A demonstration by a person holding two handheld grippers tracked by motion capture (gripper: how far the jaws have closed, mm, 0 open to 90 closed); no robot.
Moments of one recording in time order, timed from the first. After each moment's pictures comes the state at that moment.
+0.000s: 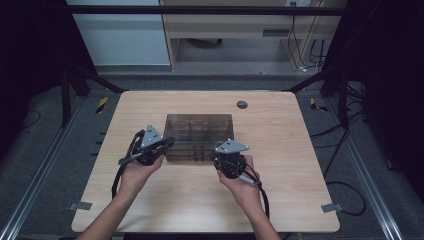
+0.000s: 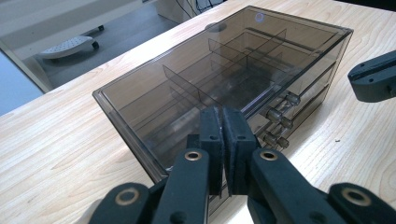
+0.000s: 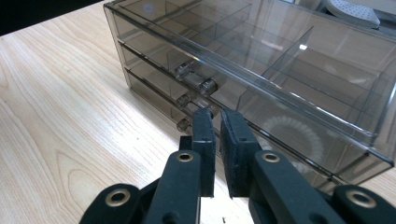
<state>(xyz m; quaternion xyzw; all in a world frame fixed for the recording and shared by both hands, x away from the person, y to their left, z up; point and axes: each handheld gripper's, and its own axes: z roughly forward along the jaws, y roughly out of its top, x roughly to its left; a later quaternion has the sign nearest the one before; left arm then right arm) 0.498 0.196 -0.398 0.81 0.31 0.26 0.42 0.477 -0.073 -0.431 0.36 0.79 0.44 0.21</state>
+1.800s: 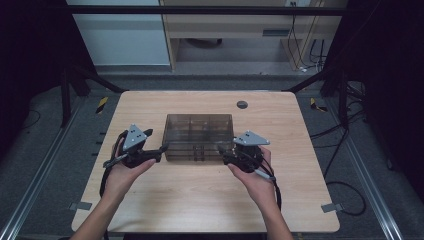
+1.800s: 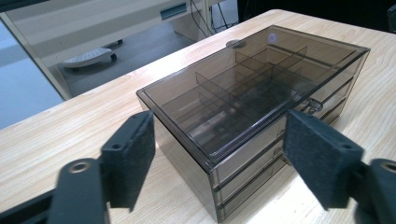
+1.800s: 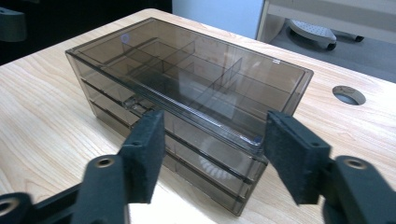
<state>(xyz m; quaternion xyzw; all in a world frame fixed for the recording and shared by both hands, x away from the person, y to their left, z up) 0.491 0.228 -0.394 0.78 0.33 0.29 0.46 0.482 -0.110 -0.406 0.39 0.75 0.46 0.25</state>
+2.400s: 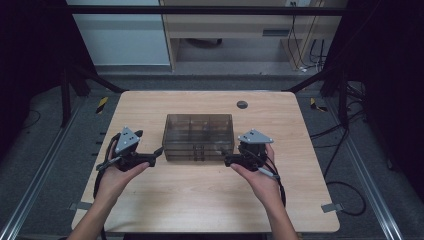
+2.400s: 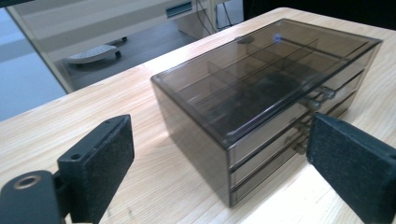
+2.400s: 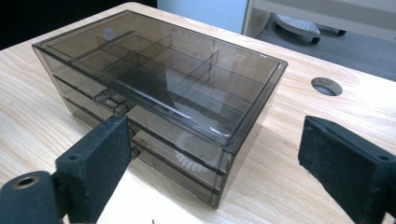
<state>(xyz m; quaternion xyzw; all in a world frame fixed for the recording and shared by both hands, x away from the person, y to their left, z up) 0.488 0.250 -0.403 0.77 0.35 0.29 0.46 0.488 -0.122 -0.408 0.41 0.75 0.44 0.27</state>
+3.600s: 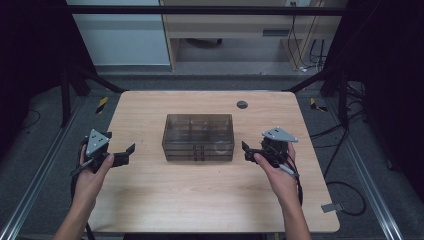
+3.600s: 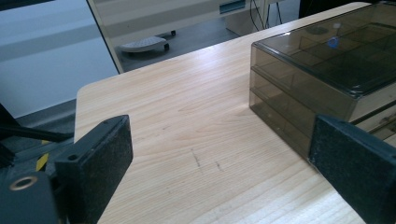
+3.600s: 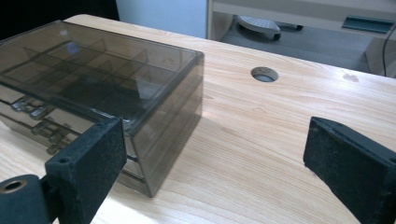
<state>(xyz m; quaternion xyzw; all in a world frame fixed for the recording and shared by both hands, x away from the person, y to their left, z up) 0.489 0.324 -0.420 0.72 0.41 0.34 0.44 0.495 -0.178 -0.411 0.47 0.71 0.44 0.30</state>
